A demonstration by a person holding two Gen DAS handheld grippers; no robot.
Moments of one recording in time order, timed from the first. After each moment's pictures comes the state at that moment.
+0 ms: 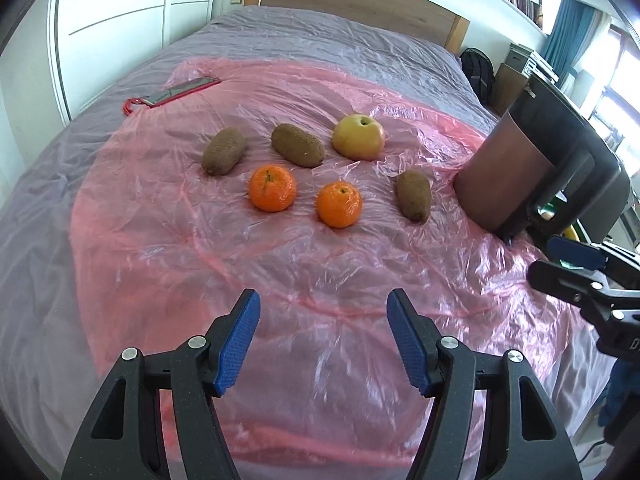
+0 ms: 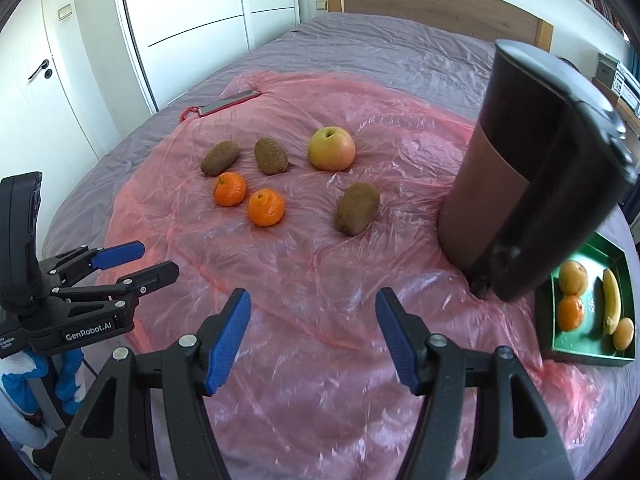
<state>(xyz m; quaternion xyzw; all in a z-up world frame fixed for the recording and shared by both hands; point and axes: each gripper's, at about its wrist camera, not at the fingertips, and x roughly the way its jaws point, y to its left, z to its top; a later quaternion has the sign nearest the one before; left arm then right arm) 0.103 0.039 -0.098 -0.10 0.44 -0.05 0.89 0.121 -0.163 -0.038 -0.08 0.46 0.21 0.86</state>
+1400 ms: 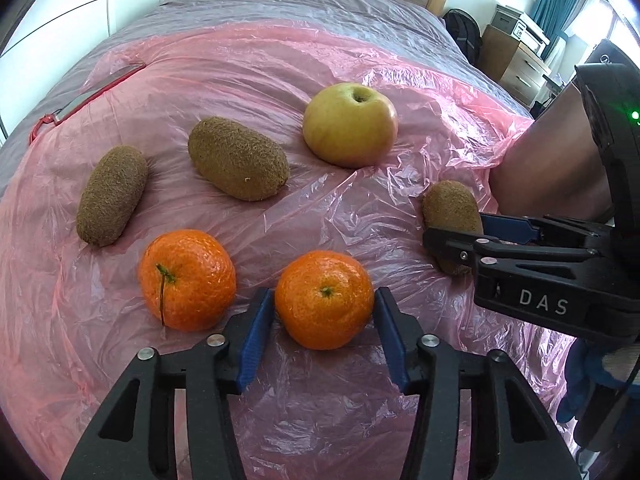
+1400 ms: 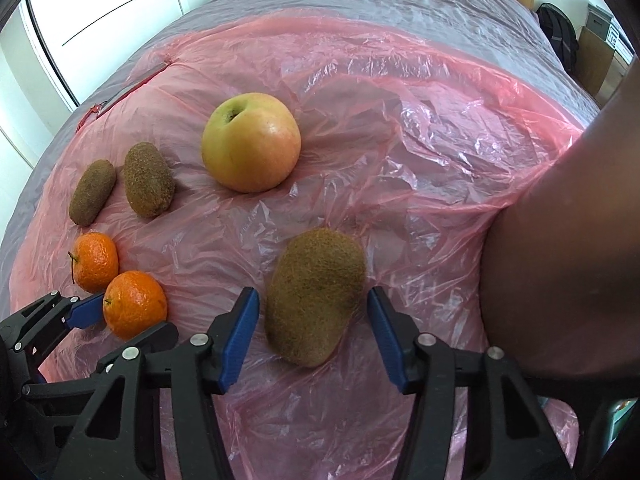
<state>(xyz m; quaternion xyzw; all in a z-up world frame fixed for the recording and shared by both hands) 0.234 0.014 -0.161 -0.06 0.49 -0.10 0.87 0.285 -0.131 -0.141 -0.05 0.53 0.13 0.83</state>
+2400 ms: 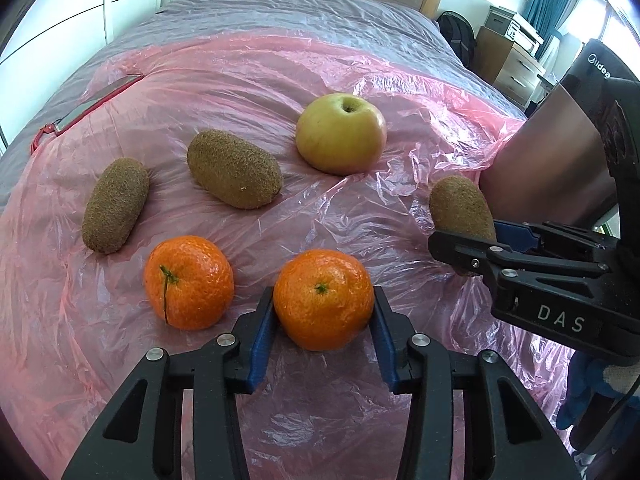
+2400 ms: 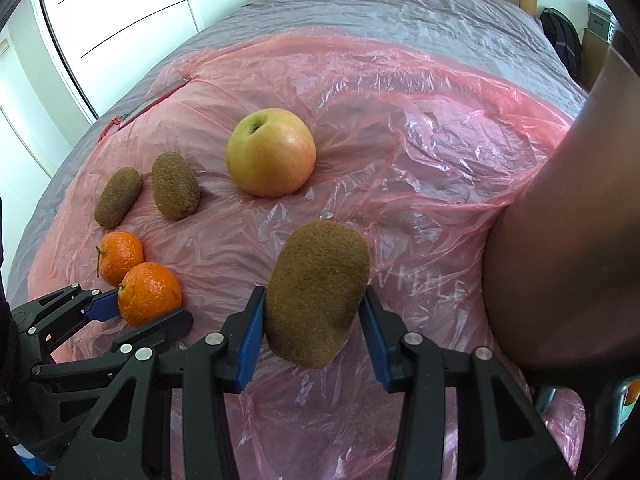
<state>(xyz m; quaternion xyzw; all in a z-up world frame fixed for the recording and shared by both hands) 0.227 0.013 -0.150 -0.05 0.47 -0.10 0.87 0.266 -0.134 -0.128 -0.03 0.50 0.16 0.85</state>
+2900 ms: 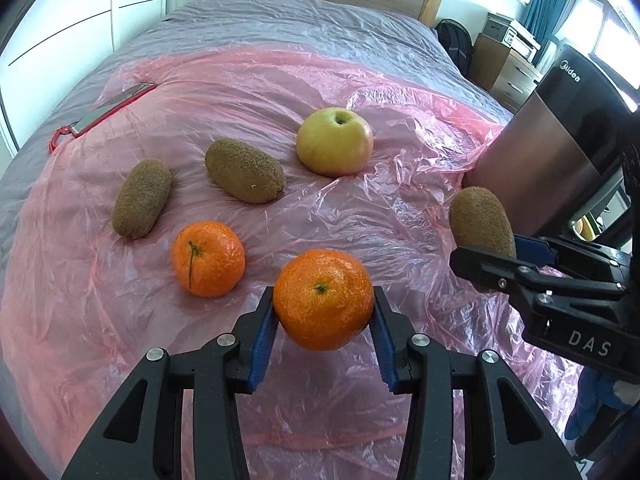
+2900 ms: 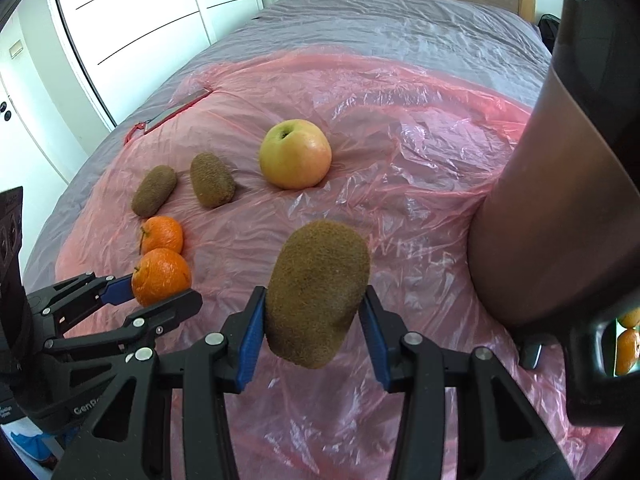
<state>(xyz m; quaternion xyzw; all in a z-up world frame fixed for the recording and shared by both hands) 0.198 0.015 -0.127 -0.06 0.46 -0.10 0.88 0.224 -0.142 -0.099 -0.03 0.49 0.17 0.85</state>
